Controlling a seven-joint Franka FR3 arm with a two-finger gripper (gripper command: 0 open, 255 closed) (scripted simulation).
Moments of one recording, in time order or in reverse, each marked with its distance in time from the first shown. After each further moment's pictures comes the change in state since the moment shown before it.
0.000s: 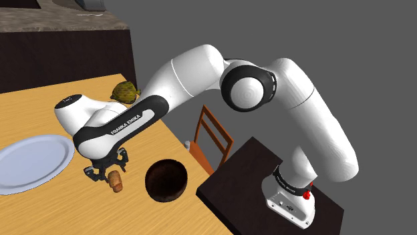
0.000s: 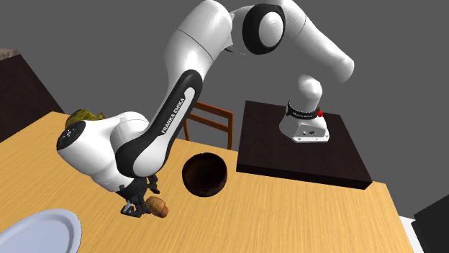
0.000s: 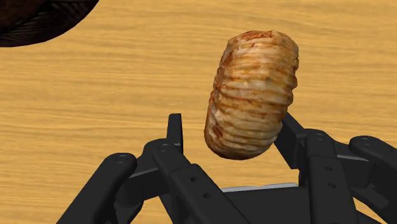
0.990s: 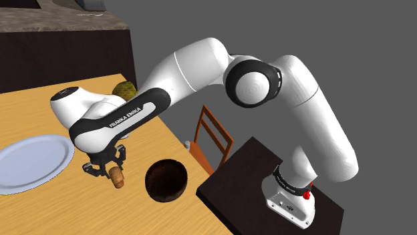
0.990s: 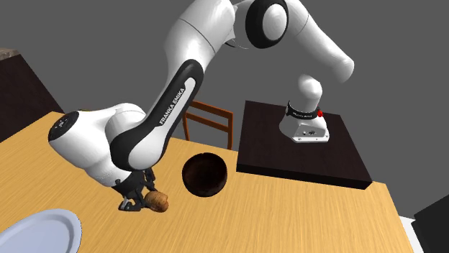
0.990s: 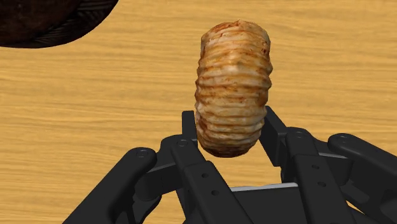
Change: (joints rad) arm -0.006 -0.045 0.009 -0.011 0.009 -0.034 -0.001
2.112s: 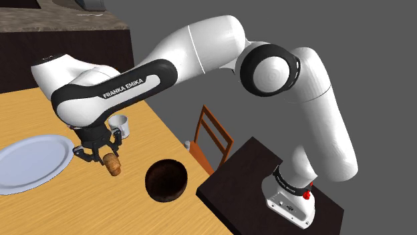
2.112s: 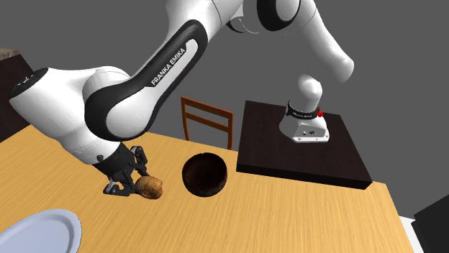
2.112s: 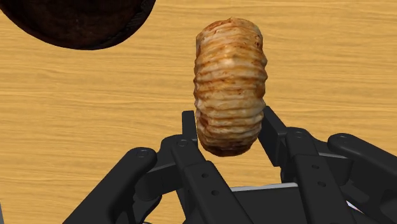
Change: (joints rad) arm -0.014 -0.128 0.026 0.018 0.030 -0.145 -0.006
